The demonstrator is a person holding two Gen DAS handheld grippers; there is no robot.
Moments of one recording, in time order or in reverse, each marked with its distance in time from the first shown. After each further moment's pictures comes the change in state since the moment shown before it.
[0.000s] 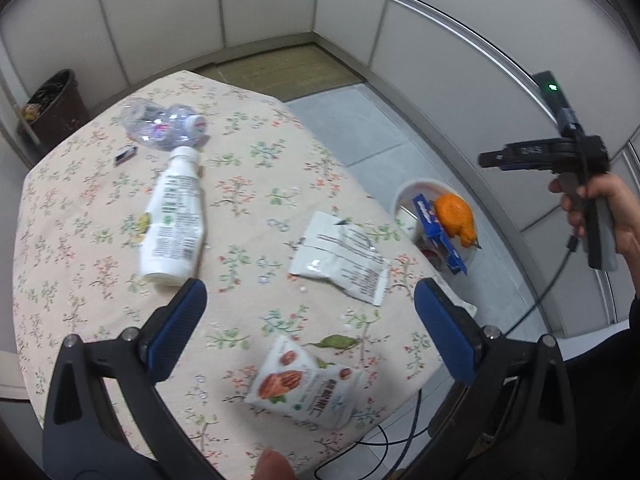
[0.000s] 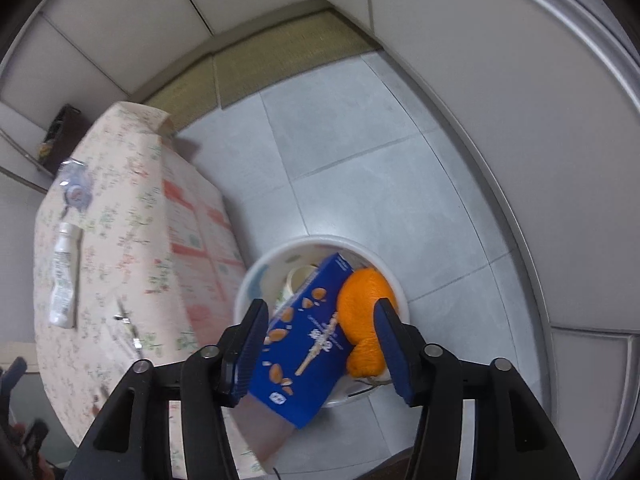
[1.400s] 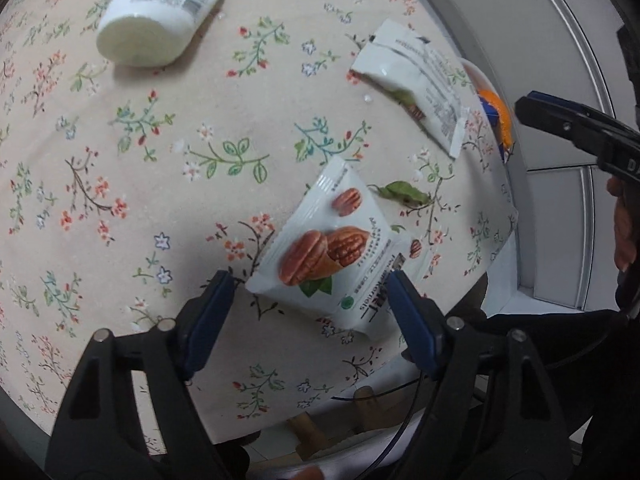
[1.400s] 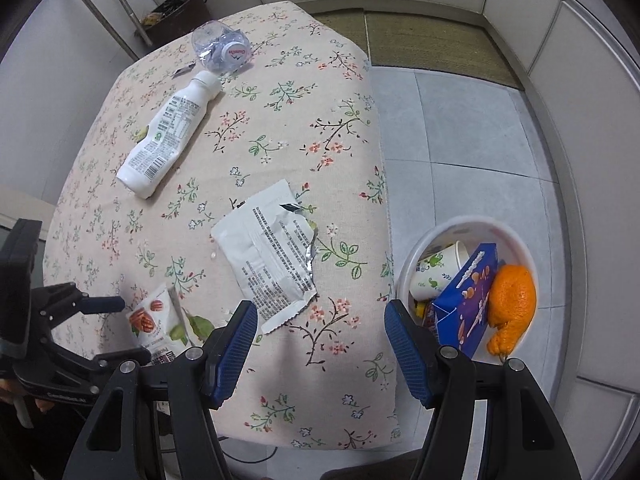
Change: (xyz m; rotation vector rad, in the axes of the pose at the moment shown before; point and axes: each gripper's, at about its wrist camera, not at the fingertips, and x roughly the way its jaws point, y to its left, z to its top) left arm 0.098 0.031 -0.086 -0.196 0.481 -0.138; right arm 0.020 0.161 -0.073 -0.398 0.114 0.069
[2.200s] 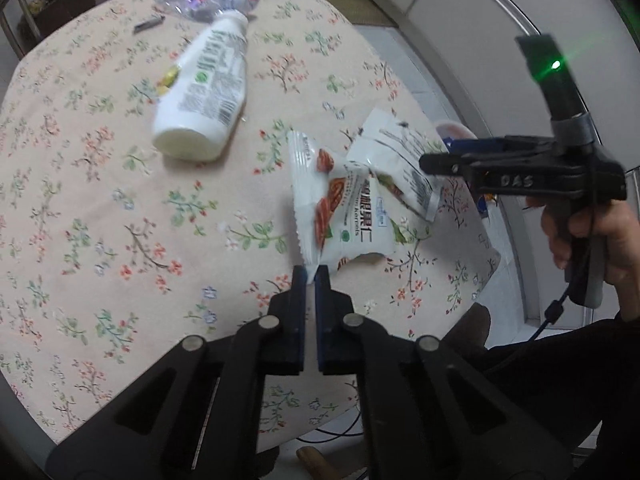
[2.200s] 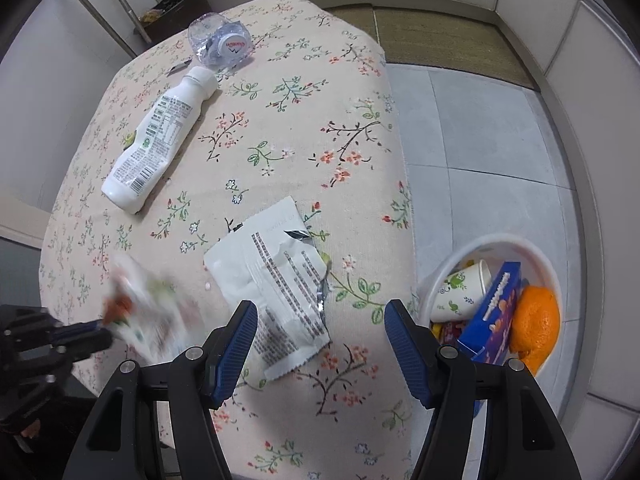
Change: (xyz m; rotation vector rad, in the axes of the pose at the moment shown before) left arm -0.076 -0.004 0.001 0.035 -0.242 0.034; right arm 0.043 0.009 0.025 -0.011 0.025 0.031
